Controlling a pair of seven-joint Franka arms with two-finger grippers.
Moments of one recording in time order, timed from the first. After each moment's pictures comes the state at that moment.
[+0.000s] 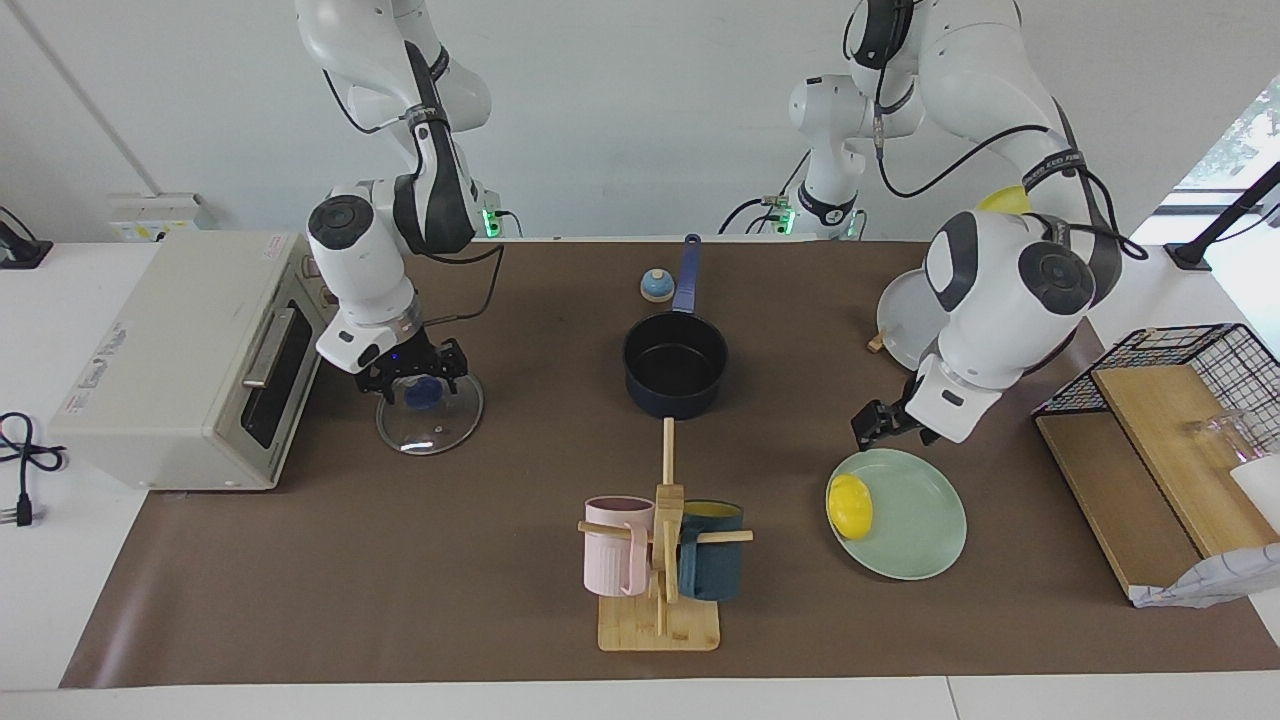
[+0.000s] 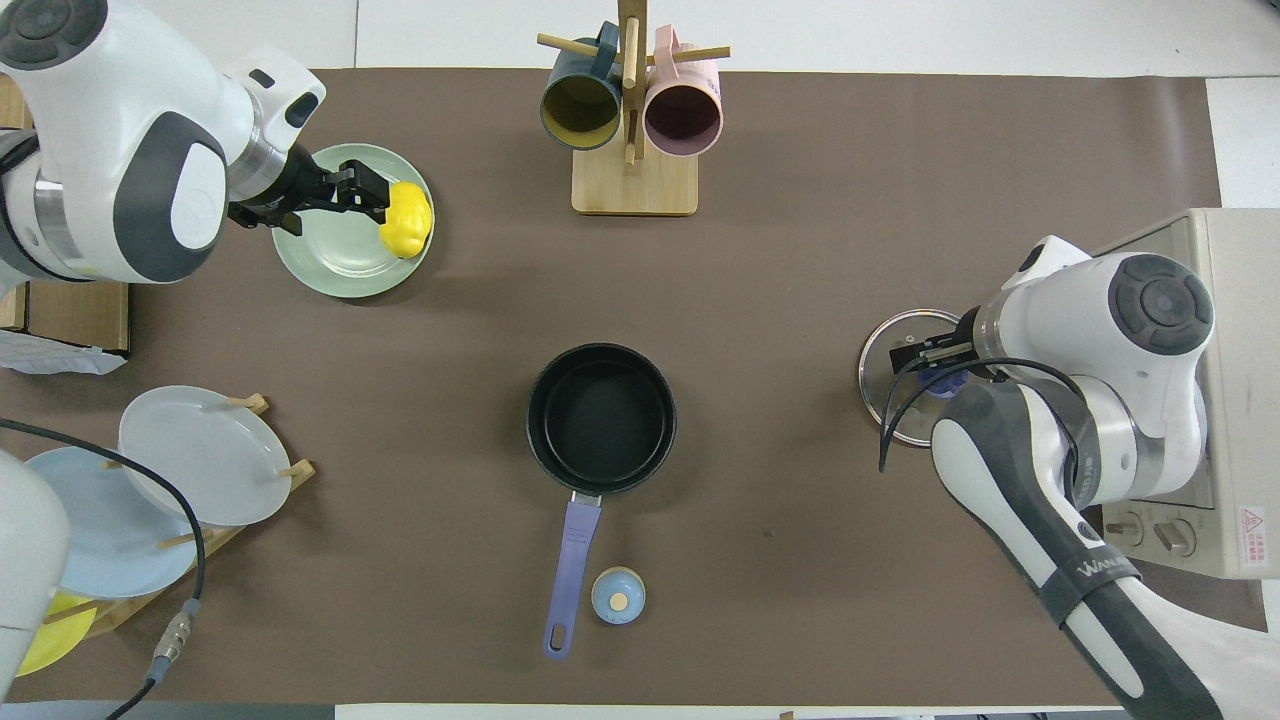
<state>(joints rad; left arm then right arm) -0.16 0.47 -0.05 -1.43 -0.06 1.91 -0.23 0.10 0.08 0.00 -2.21 -0.01 2.33 -0.08</state>
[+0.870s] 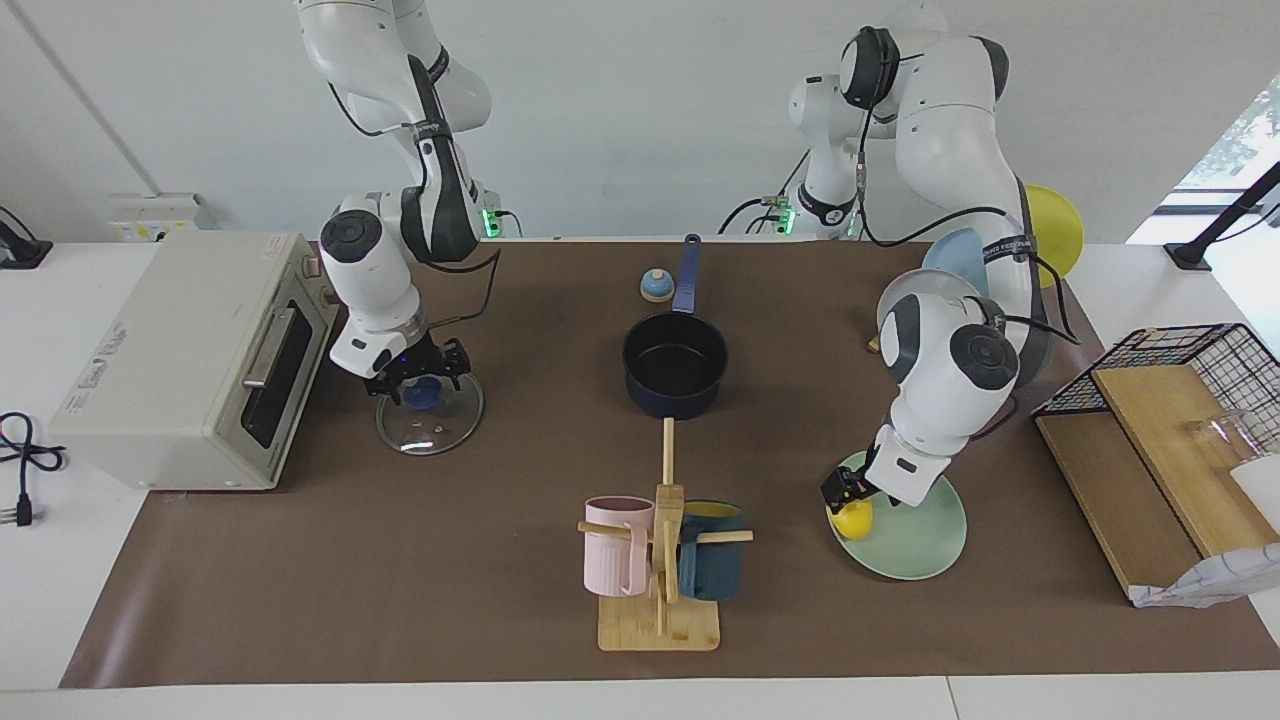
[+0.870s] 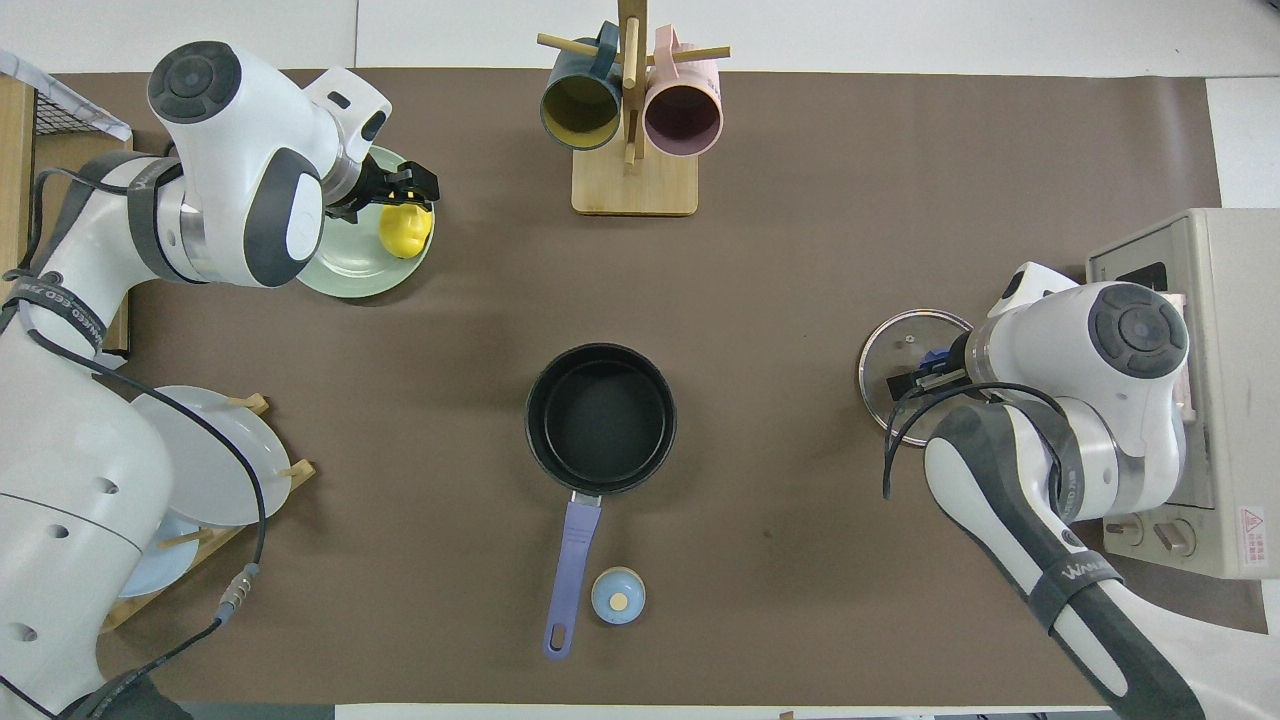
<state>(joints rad) -0.19 0.61 -0.05 -1.45 -0.03 2.15 -0.27 0.10 0.08 0.00 -2.27 -0.01 2.37 -0.17</state>
